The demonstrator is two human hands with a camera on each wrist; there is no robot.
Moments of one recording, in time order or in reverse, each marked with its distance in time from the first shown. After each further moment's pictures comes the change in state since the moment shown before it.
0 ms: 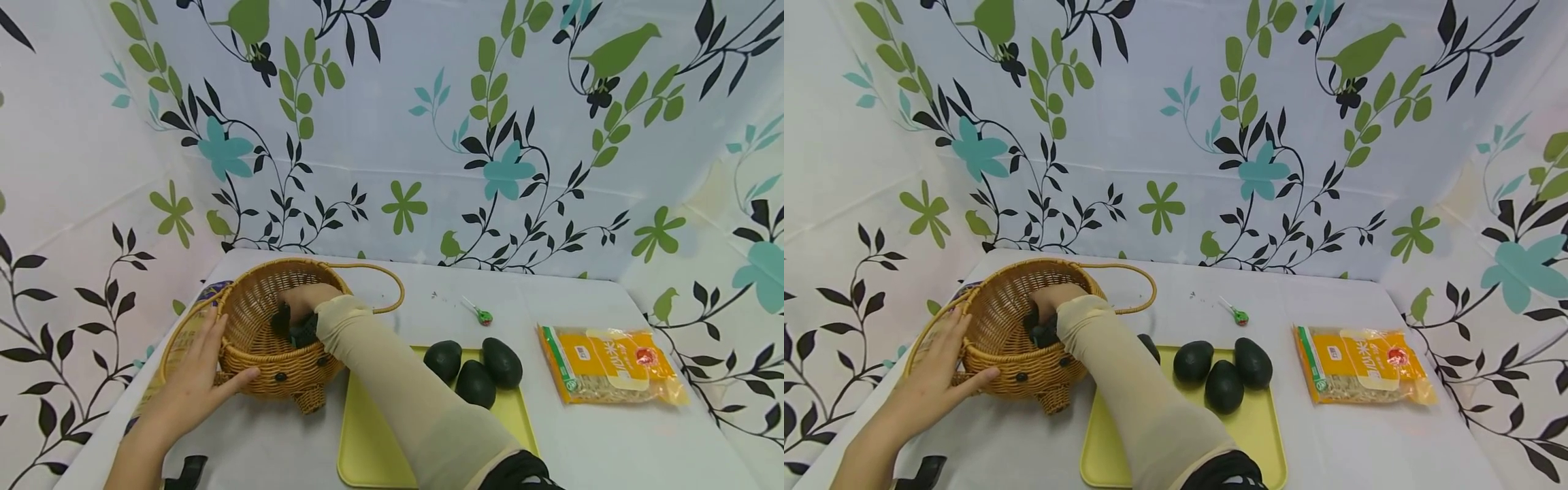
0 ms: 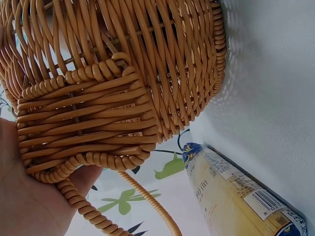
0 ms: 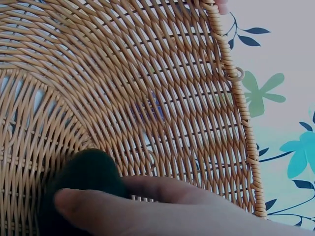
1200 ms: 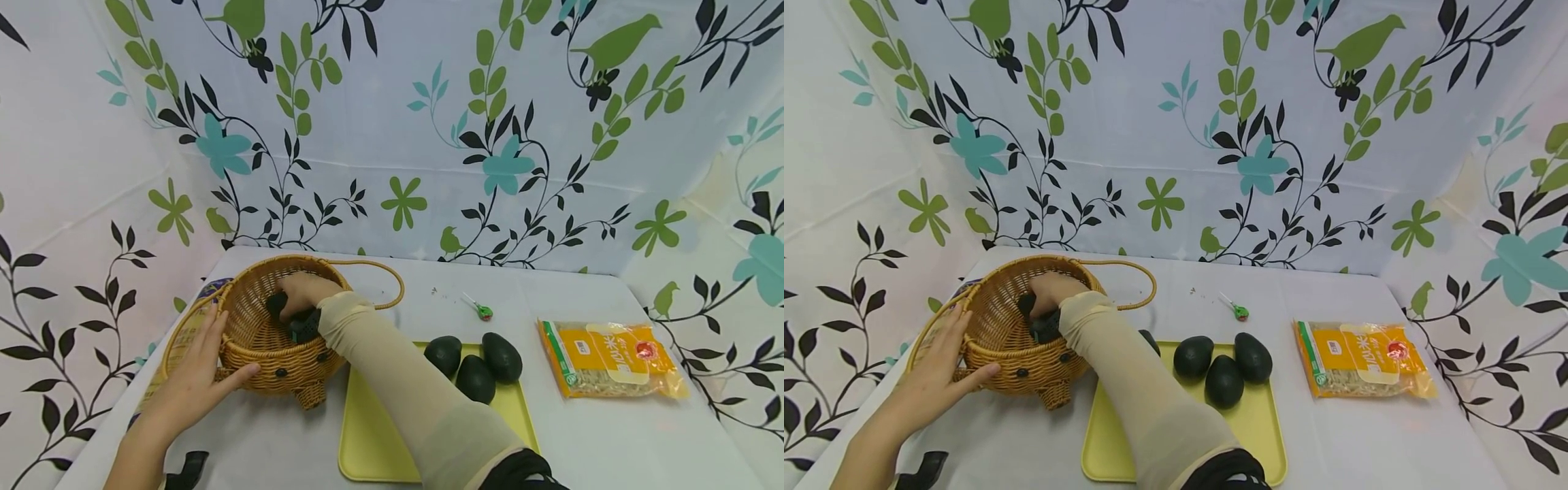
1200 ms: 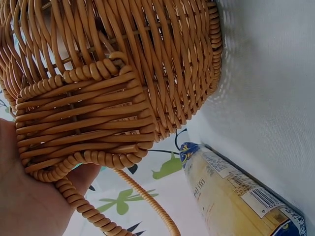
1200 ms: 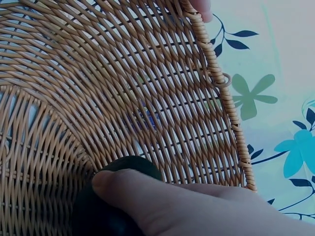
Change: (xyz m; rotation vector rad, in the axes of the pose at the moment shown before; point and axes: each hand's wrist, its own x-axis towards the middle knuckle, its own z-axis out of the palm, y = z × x) left_hand 0.000 0.003 -0.004 -0.024 -0.028 -0.015; right_hand 0.003 0.002 -0.002 0.009 0.169 -0.037
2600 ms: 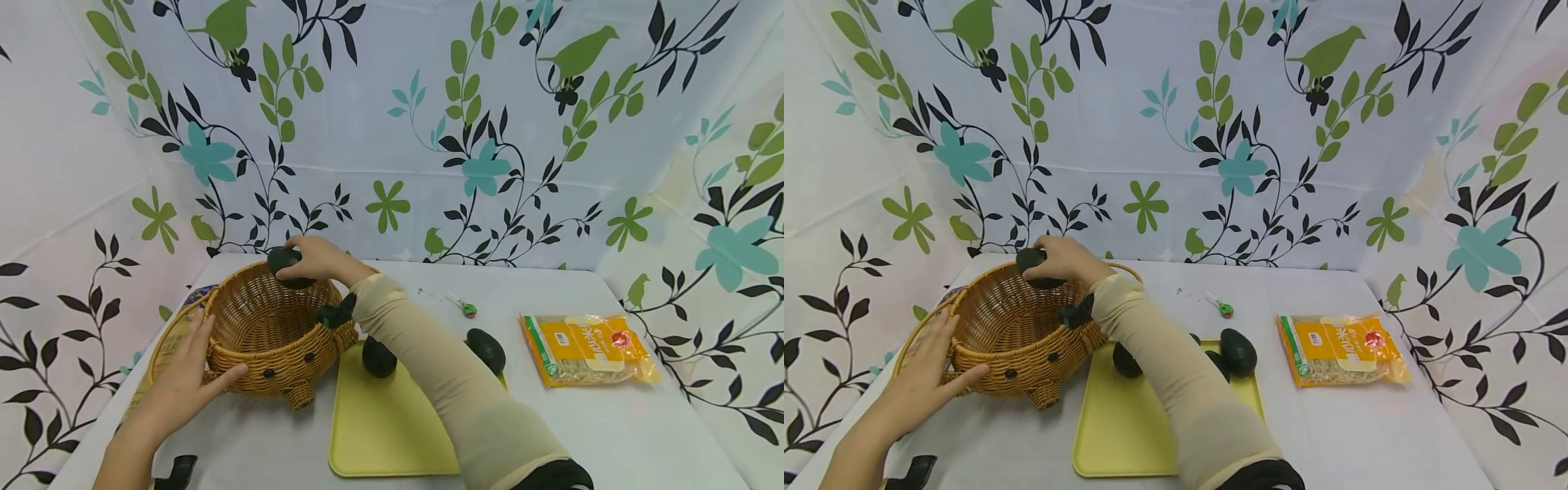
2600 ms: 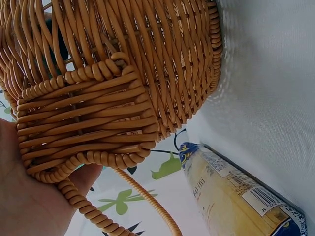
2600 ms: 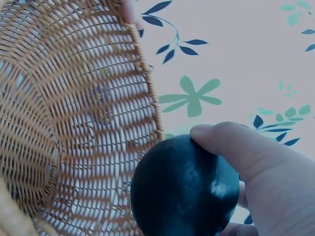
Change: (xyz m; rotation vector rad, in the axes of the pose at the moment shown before) left_hand 0.001 0.000 0.002 0.013 0.002 0.008; right_hand -0.062 0.033 -0.059 0.224 0.288 -0.038
